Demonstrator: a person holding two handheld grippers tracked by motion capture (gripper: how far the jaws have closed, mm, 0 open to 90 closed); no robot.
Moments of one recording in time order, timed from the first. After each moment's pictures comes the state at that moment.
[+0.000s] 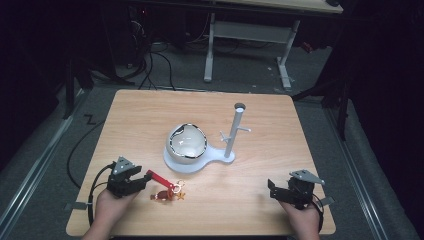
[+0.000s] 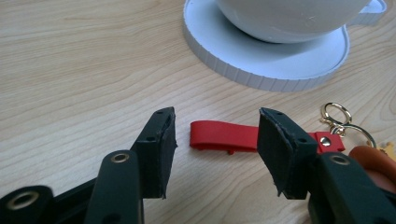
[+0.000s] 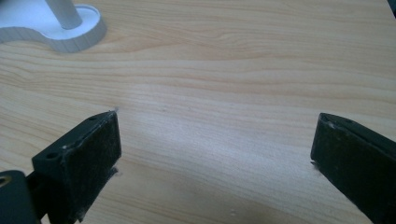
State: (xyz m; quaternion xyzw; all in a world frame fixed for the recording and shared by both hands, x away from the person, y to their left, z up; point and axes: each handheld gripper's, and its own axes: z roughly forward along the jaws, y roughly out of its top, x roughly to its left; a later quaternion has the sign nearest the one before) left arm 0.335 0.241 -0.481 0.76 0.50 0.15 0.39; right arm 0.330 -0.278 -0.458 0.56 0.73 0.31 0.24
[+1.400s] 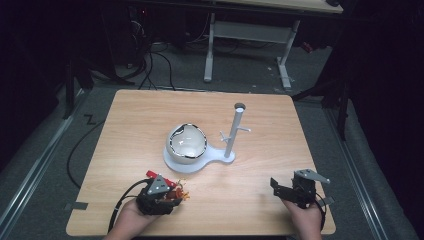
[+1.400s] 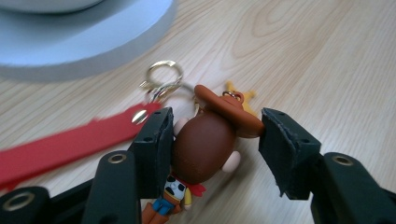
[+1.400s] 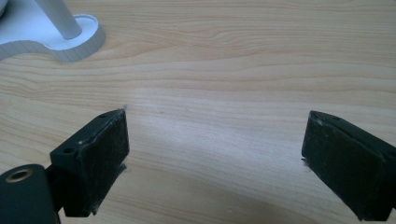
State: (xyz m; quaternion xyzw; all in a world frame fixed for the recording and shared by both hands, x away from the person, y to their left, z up) left arm 0.303 0.152 -0.492 0.84 0.36 0.05 0.40; right arm 0.330 -0.288 -0.455 0.58 0.72 0.32 0.22
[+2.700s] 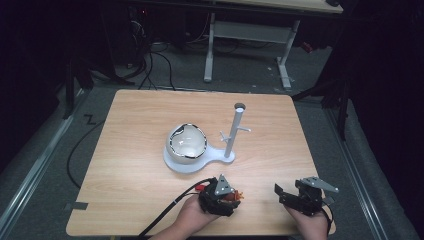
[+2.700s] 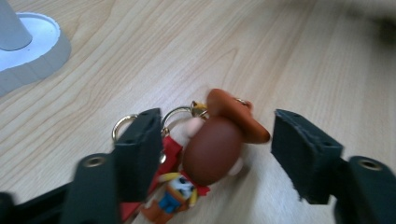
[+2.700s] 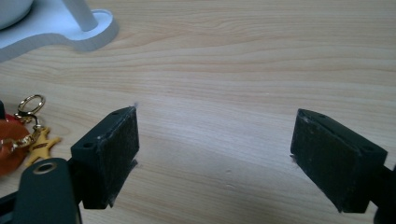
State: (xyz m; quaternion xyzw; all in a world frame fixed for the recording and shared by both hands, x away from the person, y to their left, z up) left arm 0.317 0.004 -0.483 0.86 0.27 0.05 0.43; right arm 0.309 -0.297 -0.452 0.57 0.72 0.34 0.20
